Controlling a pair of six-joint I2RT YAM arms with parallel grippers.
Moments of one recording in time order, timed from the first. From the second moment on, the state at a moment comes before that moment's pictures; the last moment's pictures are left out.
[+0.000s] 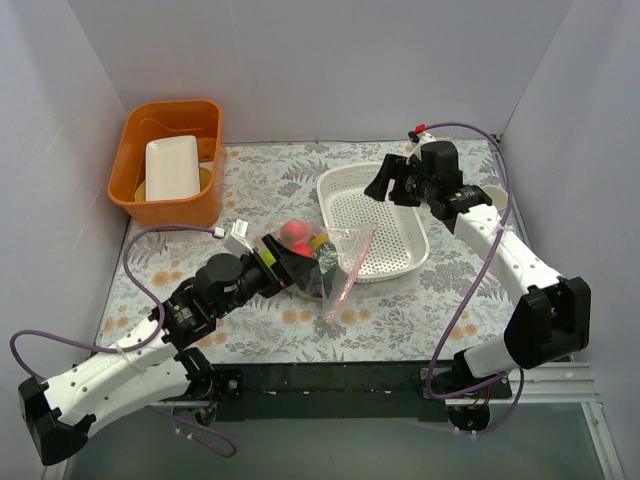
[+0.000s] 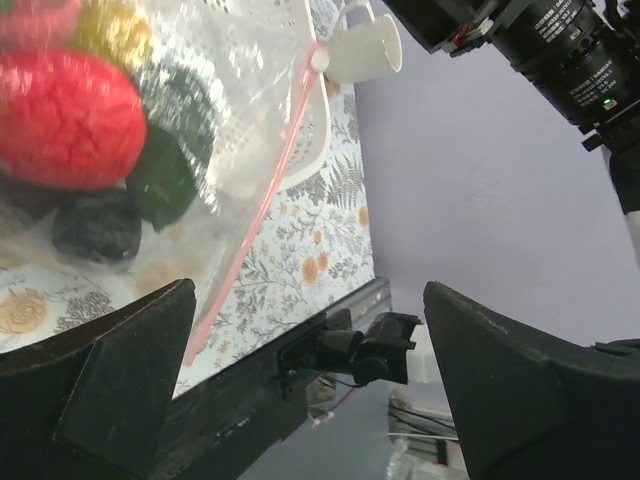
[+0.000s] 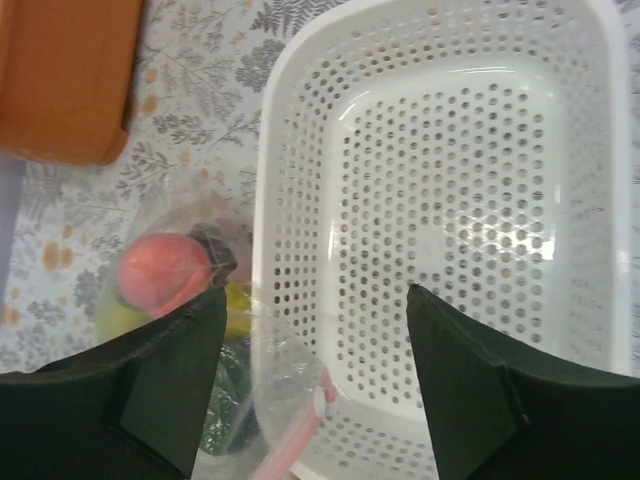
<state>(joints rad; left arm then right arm) -0.88 0.70 0.60 -0.18 -0.11 -1.17 0.36 1.45 1.22 -0.31 -0.25 0.49</state>
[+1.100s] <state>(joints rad) -0.20 1.34 1.40 -0.55 0.05 -0.51 0.02 1.10 0.84 -0.46 0.12 0.29</state>
